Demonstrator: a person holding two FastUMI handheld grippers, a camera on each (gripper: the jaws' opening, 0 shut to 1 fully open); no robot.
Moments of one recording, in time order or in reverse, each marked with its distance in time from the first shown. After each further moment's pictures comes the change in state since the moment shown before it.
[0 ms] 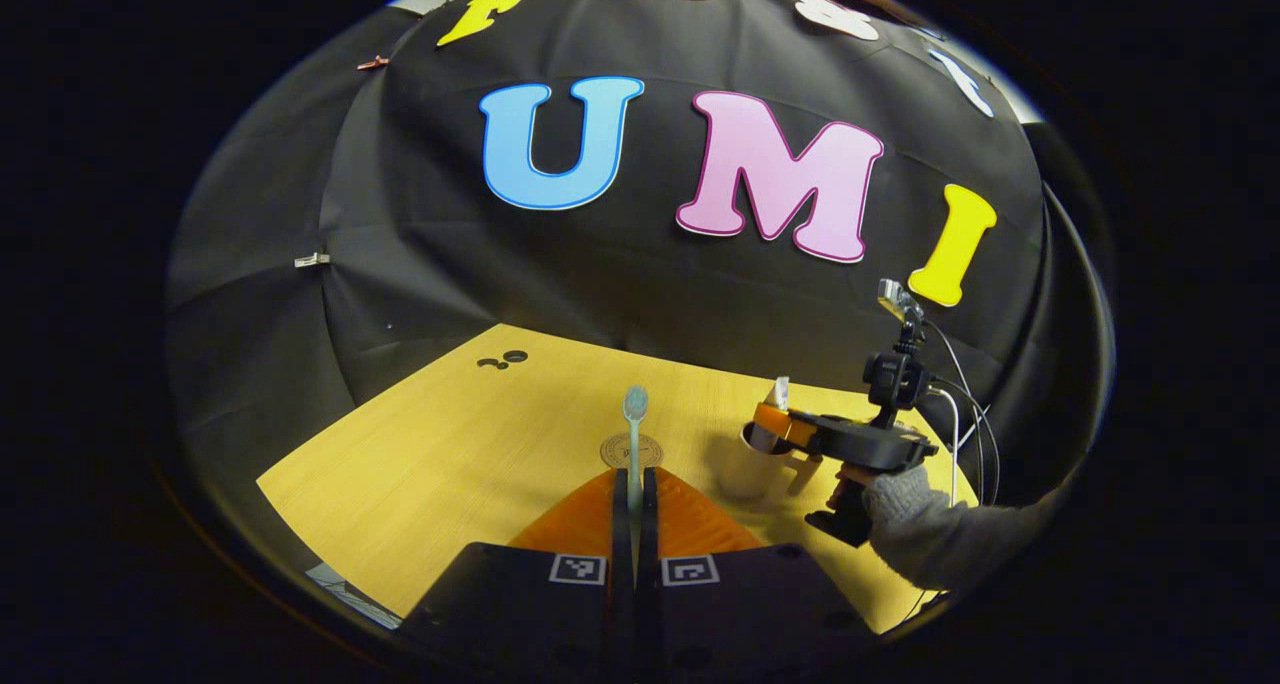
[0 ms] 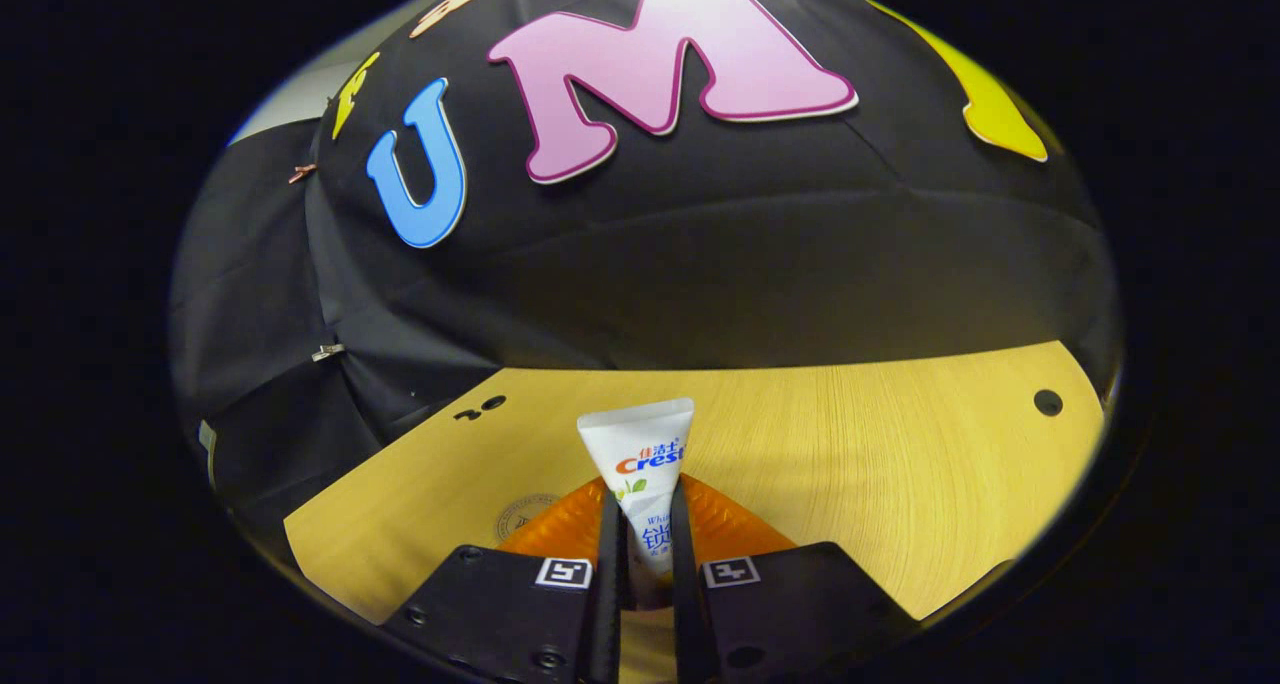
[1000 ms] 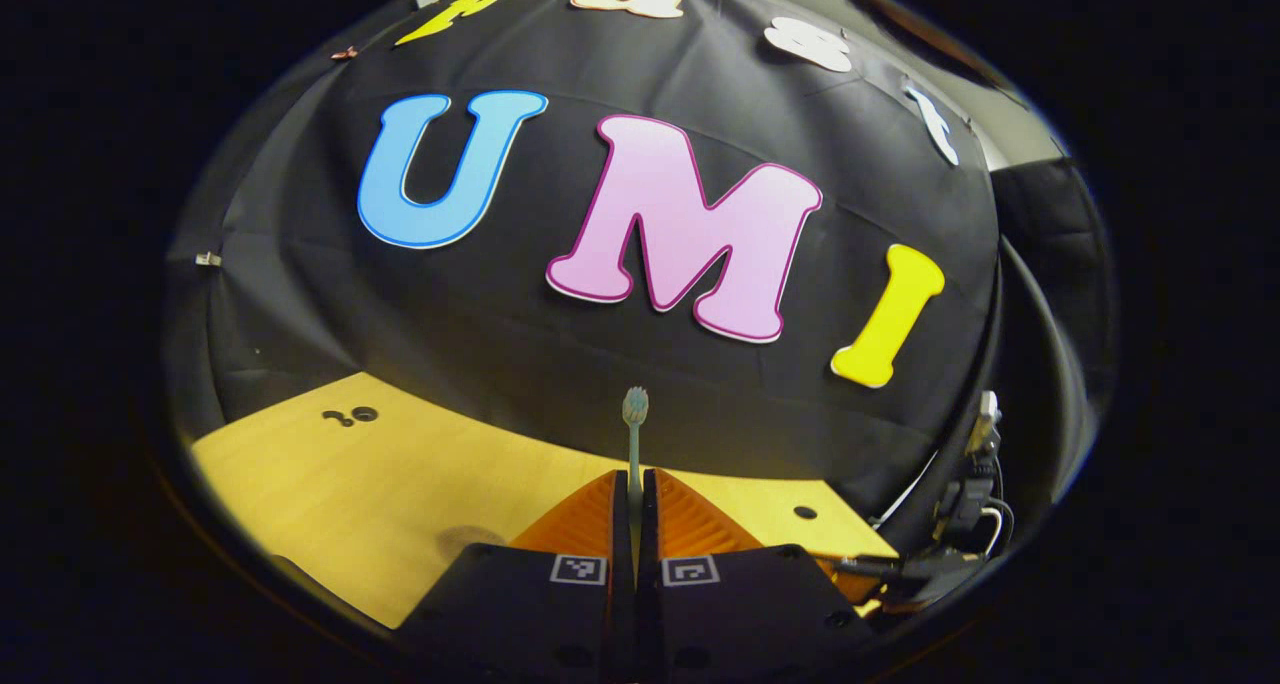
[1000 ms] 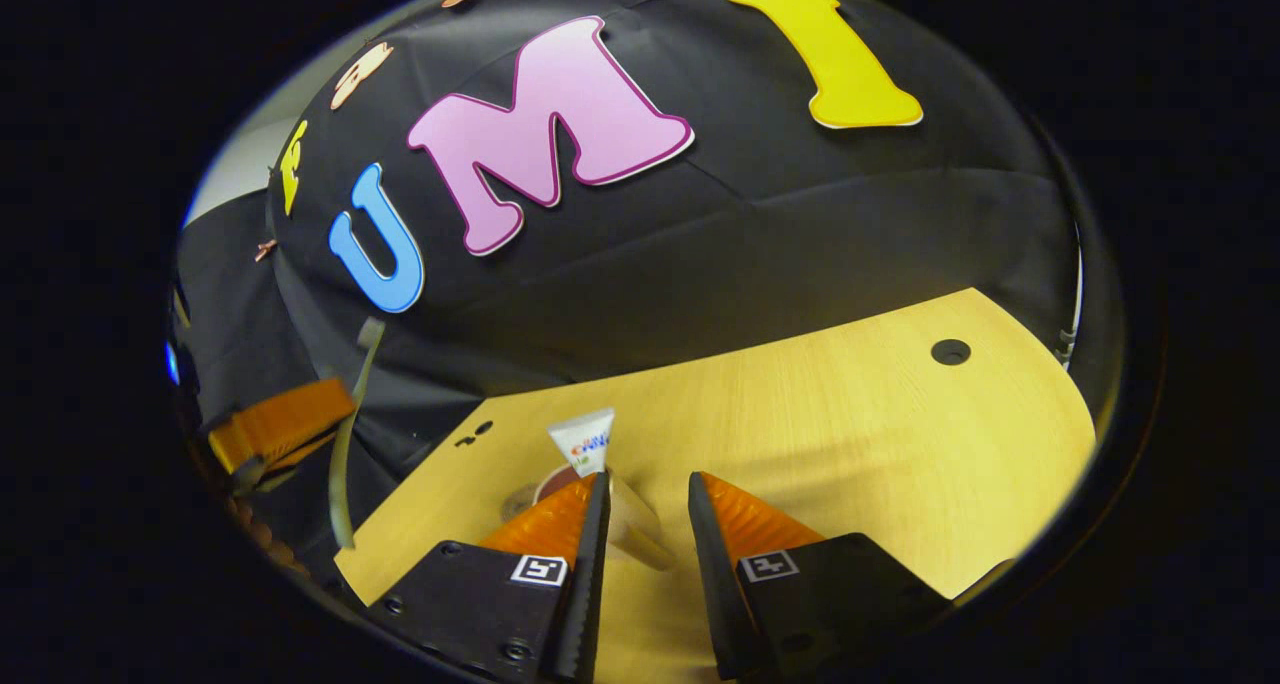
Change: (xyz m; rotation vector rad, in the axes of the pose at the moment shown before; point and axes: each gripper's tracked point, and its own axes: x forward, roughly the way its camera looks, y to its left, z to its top) left arm 0.124 -0.132 0.081 -0.106 -0.237 -0.306; right arm -0.125 -0.072 0.013 0.158 -0.023 -0.082
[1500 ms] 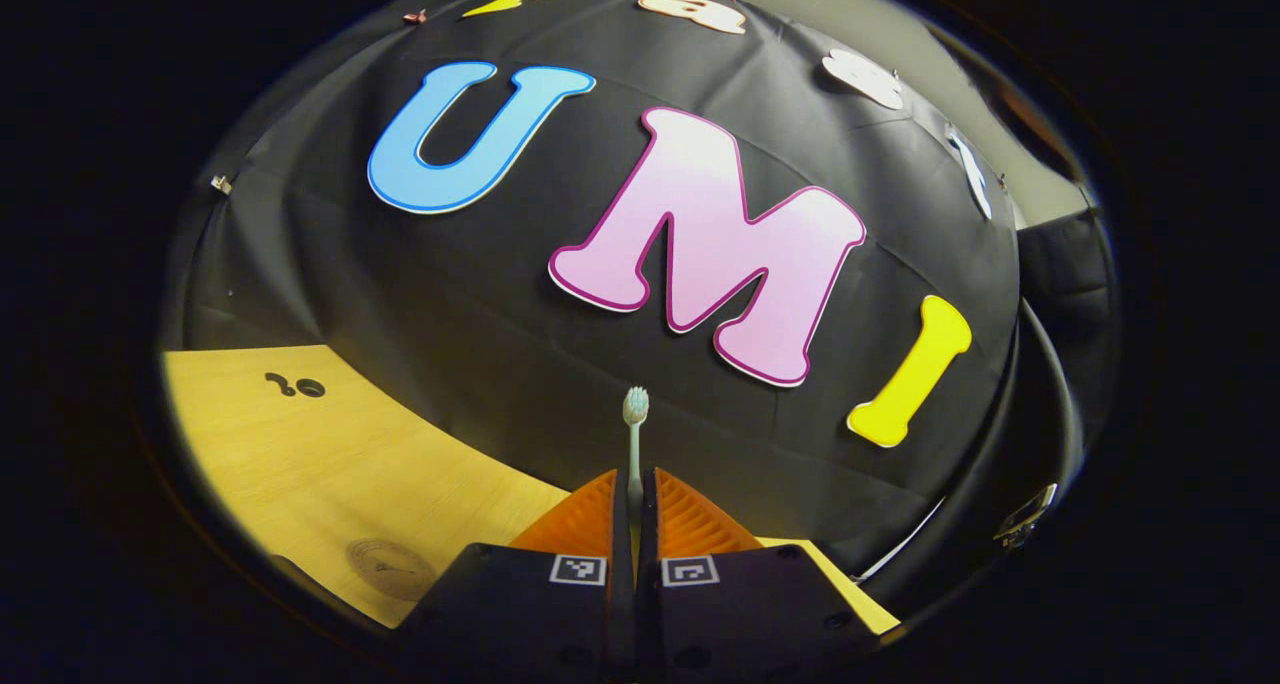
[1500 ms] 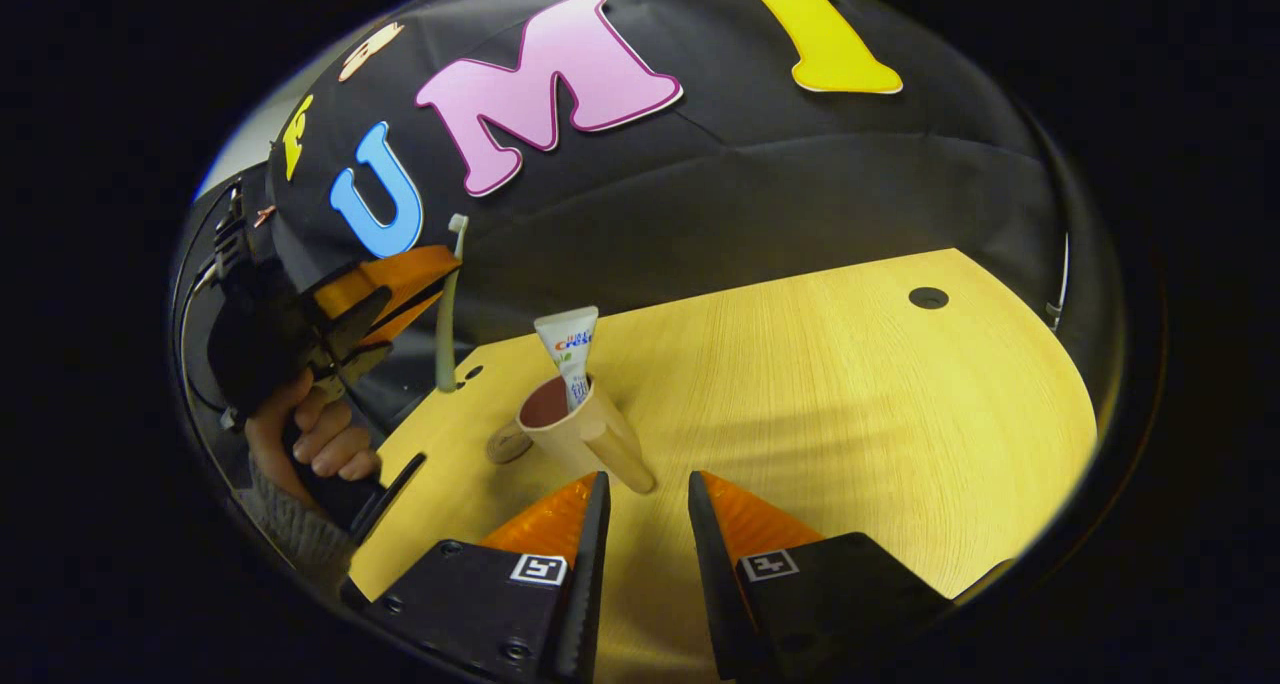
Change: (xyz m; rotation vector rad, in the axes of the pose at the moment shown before) left arm 0.082 0.015 -0.017 -0.133 -0.126 -0.013; right arm -0.026 -0.009 -0.057 -0.026 0.099 -0.021
